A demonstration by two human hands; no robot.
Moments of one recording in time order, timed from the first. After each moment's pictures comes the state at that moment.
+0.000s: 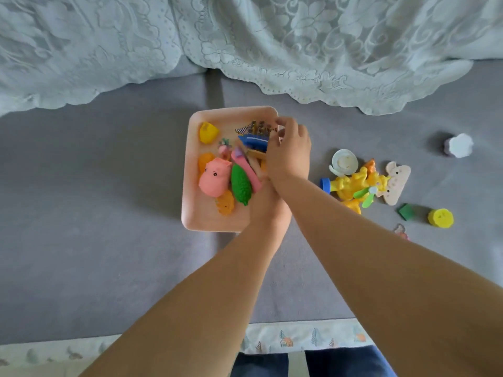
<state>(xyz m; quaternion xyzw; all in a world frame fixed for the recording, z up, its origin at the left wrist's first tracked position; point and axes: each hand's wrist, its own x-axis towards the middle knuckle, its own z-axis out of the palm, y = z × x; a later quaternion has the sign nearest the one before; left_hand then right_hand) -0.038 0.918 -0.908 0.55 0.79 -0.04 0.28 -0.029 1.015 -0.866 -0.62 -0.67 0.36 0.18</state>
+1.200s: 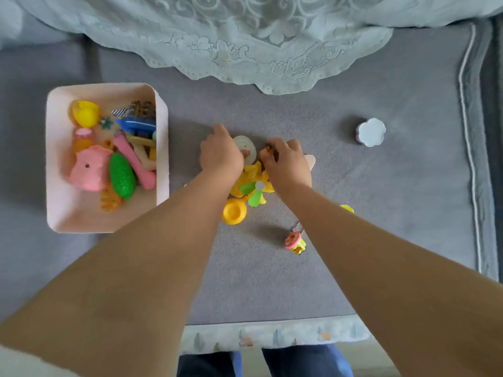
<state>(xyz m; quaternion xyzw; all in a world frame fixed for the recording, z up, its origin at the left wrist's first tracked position) 0.077 1.089 -0.950 0.29 0.90 0.07 0.30 0.210 1.115 -0.946 -0.59 -0.70 0.40 0.01</state>
